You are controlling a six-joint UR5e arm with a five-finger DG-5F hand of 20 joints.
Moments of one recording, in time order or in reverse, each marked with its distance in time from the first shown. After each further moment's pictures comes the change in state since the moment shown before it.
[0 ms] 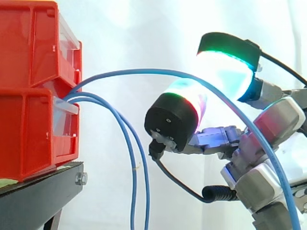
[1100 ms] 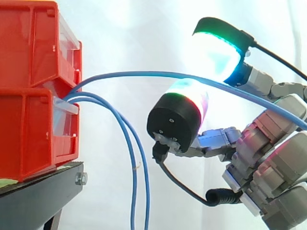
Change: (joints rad) arm 0.000 0.000 0.000 0.001 -0.001 0.043
